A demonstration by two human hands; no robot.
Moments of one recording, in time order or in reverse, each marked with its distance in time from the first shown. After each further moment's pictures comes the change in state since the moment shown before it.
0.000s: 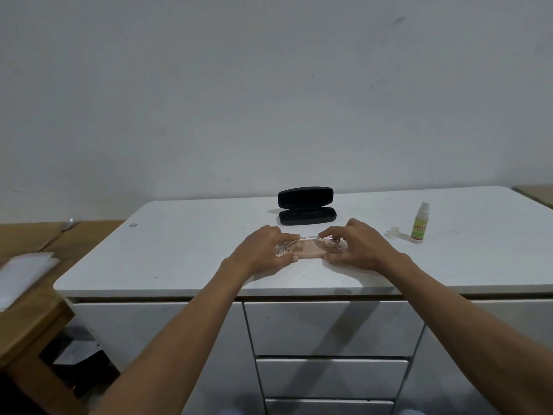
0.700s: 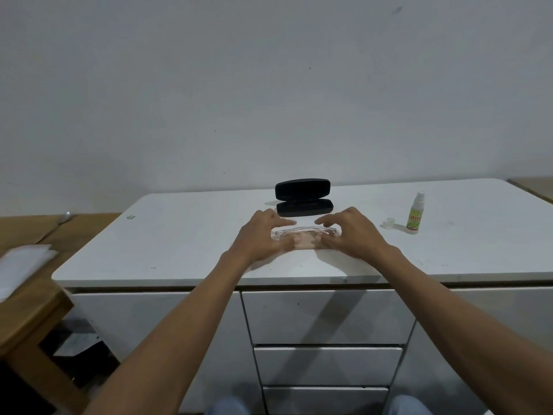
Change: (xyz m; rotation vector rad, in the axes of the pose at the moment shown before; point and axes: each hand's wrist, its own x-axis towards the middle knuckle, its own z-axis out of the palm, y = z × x) left_hand -0.001 0.006 0.000 -0.097 0.107 -0.086; right_hand -0.001 -0.011 0.002 0.058 0.091 0.089
